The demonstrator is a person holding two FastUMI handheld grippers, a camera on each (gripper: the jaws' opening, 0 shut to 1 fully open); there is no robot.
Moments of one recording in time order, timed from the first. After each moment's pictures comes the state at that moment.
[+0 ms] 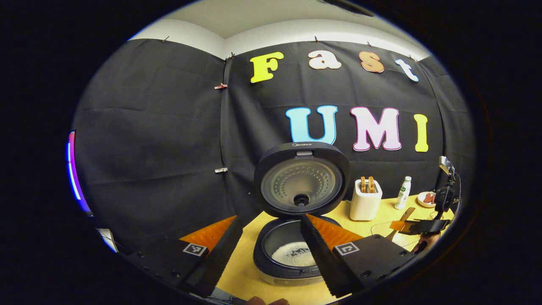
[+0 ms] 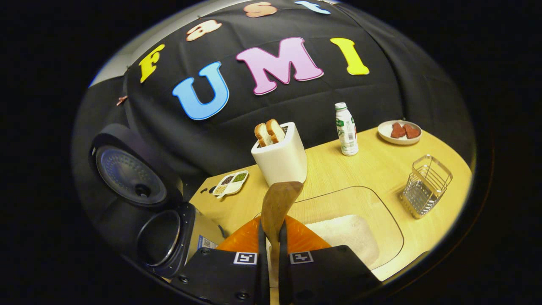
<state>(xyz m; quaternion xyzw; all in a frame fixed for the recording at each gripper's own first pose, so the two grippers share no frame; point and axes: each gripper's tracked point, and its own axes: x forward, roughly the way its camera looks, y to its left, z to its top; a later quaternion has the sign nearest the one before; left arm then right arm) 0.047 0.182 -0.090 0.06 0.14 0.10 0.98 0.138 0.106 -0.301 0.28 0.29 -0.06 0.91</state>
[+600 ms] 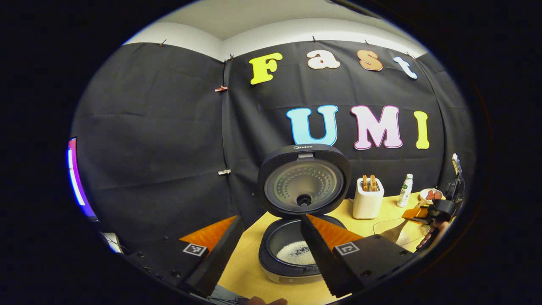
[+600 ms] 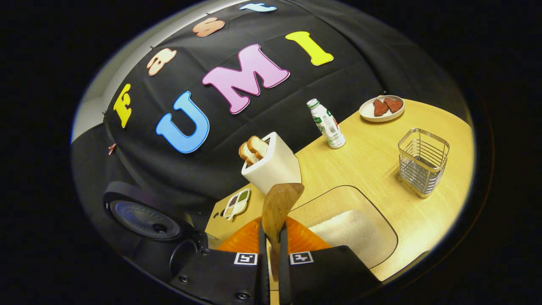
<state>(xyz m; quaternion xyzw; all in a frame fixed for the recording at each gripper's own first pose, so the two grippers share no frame) 0.040 0.182 -0.077 0.08 0.14 0.11 0.98 0.145 0.065 -0.284 0.41 0.25 -0.10 0.87</state>
